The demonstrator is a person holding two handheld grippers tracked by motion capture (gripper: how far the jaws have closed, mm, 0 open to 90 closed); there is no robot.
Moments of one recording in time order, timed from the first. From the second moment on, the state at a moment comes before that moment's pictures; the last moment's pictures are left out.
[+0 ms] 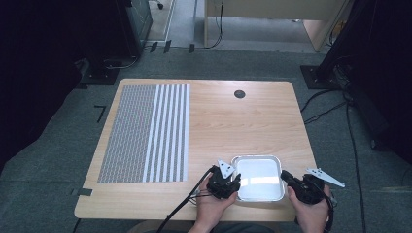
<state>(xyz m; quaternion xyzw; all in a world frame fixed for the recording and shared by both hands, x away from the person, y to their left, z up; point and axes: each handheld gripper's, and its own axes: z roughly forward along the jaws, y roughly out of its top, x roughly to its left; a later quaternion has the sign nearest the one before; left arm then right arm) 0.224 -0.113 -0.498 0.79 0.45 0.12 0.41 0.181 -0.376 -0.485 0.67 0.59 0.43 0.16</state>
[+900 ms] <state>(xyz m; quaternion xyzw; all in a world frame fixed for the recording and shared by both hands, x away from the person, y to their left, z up) 0.217 -0.115 -0.490 0.77 0.44 0.11 0.44 0.180 -0.366 -0.486 0.73 0.51 0.43 0.16</state>
